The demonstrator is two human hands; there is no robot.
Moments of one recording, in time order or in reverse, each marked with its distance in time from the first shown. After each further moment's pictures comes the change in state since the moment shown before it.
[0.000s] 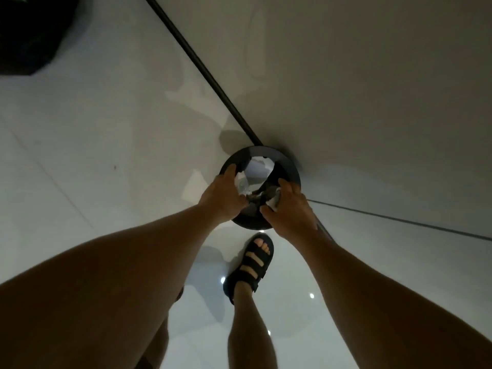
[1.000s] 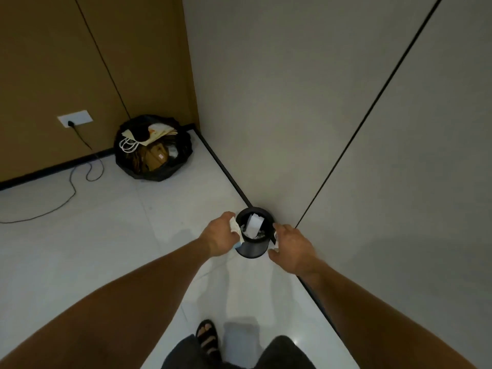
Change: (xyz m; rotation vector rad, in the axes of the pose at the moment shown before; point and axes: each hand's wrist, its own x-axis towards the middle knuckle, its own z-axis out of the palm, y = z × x) left_hand -0.553 0.099 -0.013 -0.153 0.385 0.105; right_hand -0.506 -0.016 -0.195 -0.302 0.178 -0.431
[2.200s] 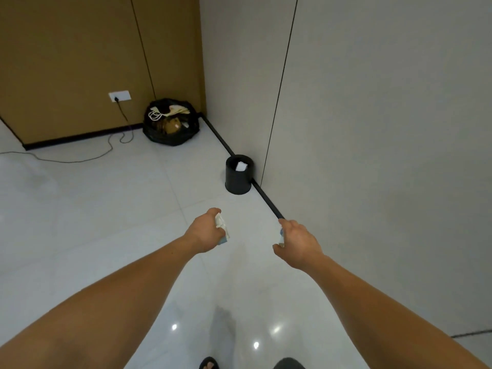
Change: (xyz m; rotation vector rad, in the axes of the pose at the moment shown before) left_hand -0.632 -0.067 0.303 0.054 0.208 0.044; right_hand -0.665 0.100 0.161 -0.035 0.163 -0.052
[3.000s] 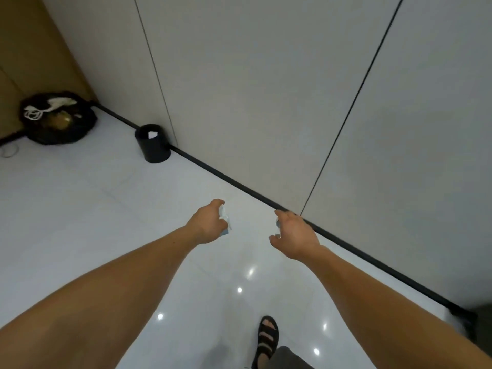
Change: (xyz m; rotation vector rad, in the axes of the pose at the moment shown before) left_hand -0.331 0.068 0.205 0.238 -0.338 0.358; right_hand -0.463 0.105 0.067 0.138 0.092 0.417
